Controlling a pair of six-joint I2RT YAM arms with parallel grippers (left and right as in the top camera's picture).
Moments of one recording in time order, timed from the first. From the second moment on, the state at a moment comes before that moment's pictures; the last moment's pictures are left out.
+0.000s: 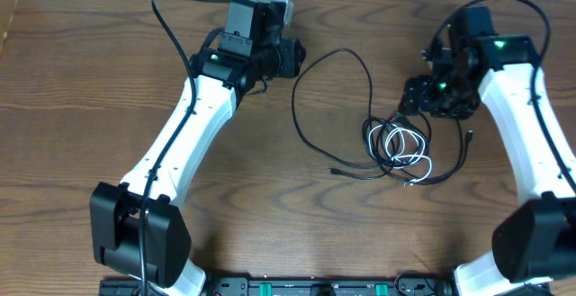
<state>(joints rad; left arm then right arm) -0.34 1.74 1.49 -0.58 0.28 -0.29 0.09 1.74 1.54 -1.23 -0.22 0.17</state>
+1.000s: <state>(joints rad) -0.65 2.08 1.49 -0.62 0.40 -0.36 -0.13 1.85 1.54 -1.19 -0.27 0.22</state>
